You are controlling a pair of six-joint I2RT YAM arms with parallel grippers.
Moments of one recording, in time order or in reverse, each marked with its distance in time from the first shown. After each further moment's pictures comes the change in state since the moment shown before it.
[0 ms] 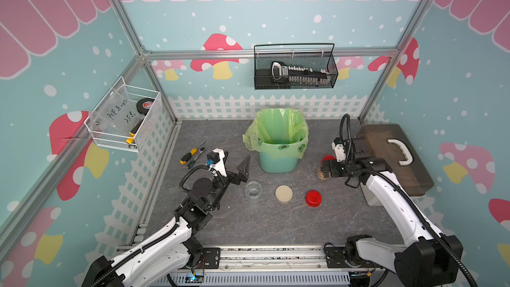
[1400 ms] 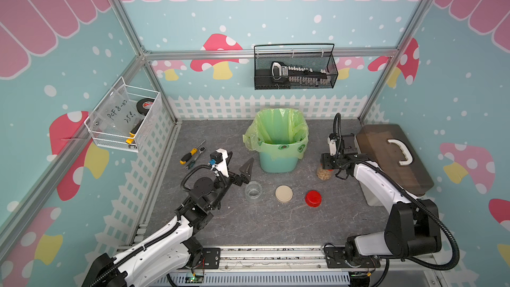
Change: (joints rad) left arm 0.001 0.022 0.000 0.022 0.071 -0.010; right arm -0.014 0.216 -0.024 0.296 0.072 0.006
